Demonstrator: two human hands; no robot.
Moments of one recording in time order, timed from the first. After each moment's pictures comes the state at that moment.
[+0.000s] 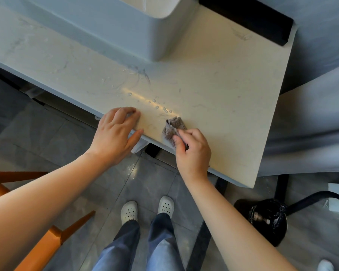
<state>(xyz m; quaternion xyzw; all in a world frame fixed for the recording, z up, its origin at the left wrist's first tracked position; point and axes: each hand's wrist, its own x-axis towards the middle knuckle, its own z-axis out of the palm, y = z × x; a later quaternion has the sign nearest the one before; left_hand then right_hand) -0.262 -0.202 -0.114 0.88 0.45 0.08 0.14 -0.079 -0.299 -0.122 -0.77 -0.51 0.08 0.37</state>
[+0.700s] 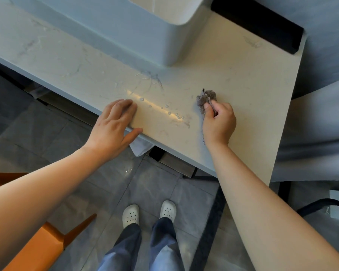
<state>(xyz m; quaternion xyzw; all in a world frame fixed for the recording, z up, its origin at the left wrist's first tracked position) -0.293 -0.166 -0.130 0.88 0.45 0.10 0.13 -0.031 -0.214 -0.116 -0.84 -0.39 0.07 0.38</state>
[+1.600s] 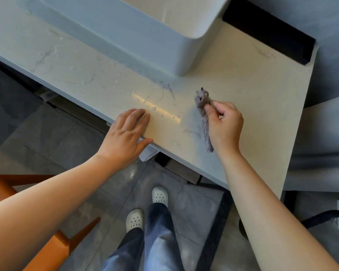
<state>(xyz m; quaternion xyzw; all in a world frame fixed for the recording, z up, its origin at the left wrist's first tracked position) -0.296 -0.164 -0.129 0.89 0.44 0.04 0.12 -0.057 -0.201 -0.077 -0.77 -0.46 0.14 0.42</state>
